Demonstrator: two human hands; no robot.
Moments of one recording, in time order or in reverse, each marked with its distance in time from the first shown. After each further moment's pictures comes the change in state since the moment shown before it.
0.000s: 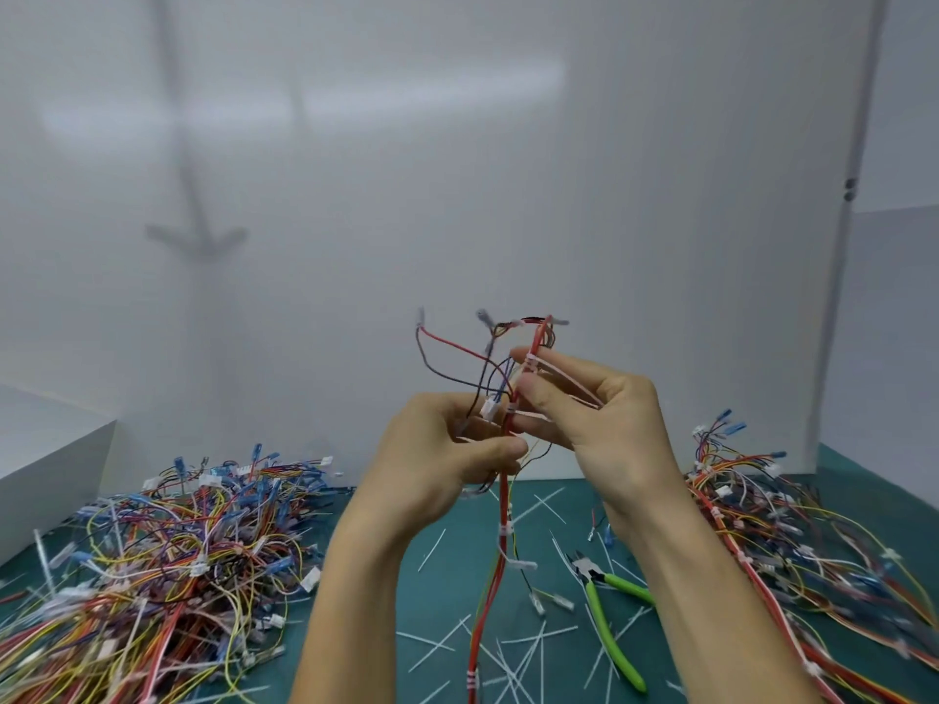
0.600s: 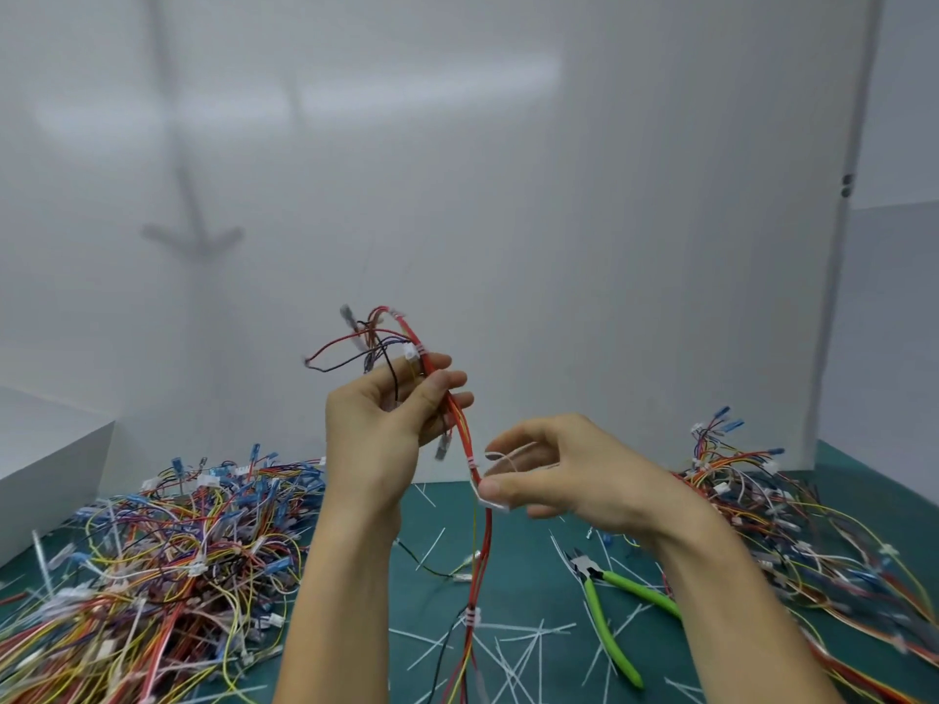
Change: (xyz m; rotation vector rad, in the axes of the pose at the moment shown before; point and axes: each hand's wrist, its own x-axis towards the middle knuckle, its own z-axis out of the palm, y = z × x) left_hand 0.003 0.000 -0.007 -0.452 0.400 0.113; right_hand -0.005 -0.001 -0.012 -0.635 -0.486 0.357
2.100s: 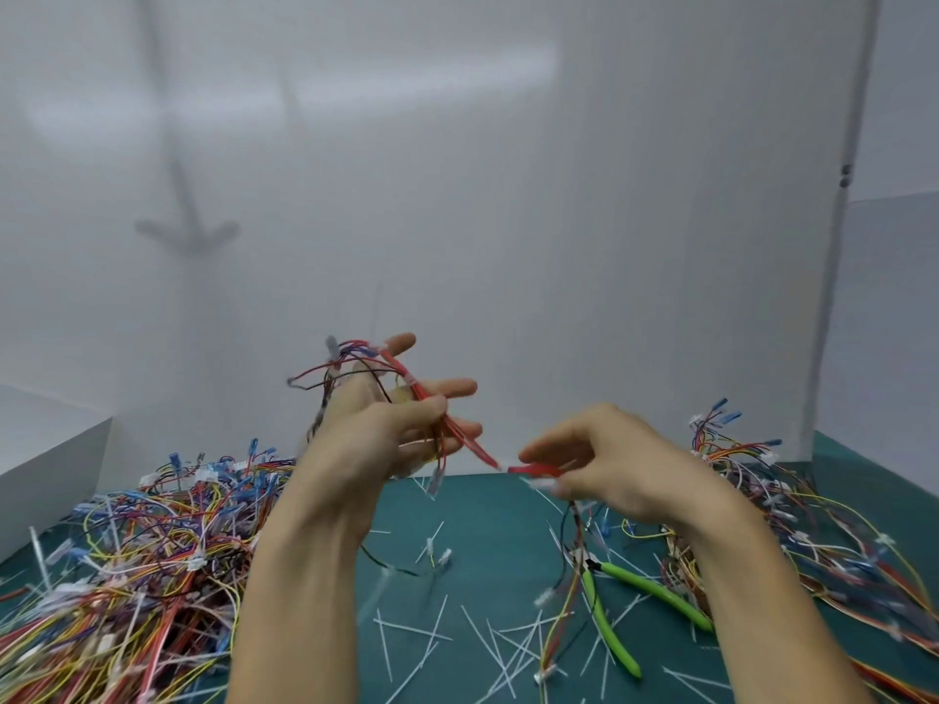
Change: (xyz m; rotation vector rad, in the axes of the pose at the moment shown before) left_hand -0.005 0.019 -0.010 0.062 -0.178 -0.224; right_hand -0.003 0.012 -0.021 -0.316 0.085 0.028
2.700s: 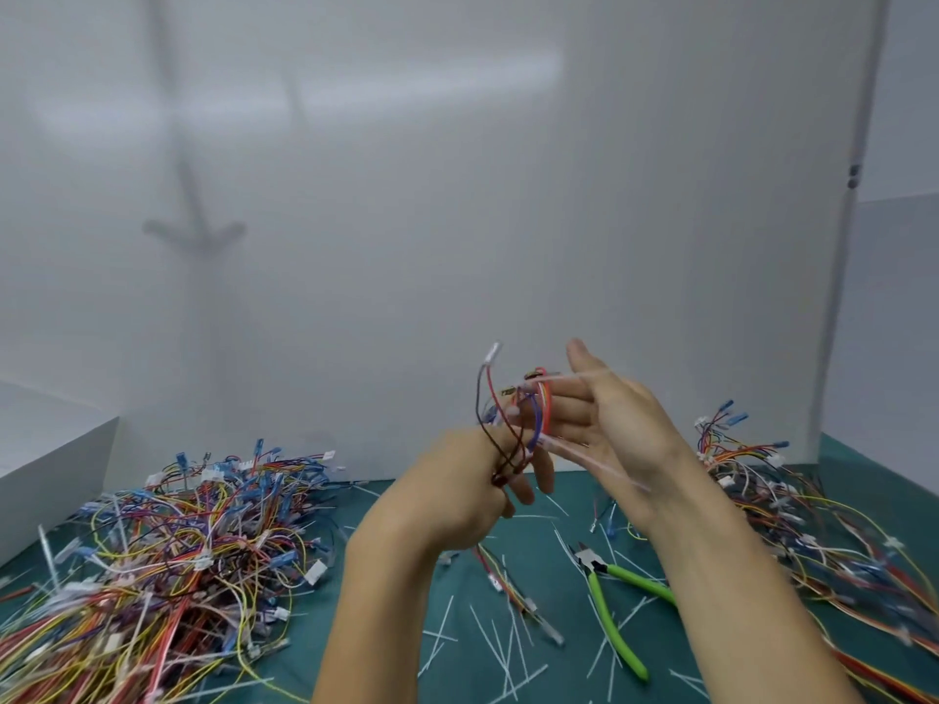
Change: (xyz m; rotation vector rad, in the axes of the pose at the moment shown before) left_hand 0.008 -0.031 0.021 0.980 -0.453 0.088; right_hand 0.005 -0.024 0.009 1.042 0.203 0.028
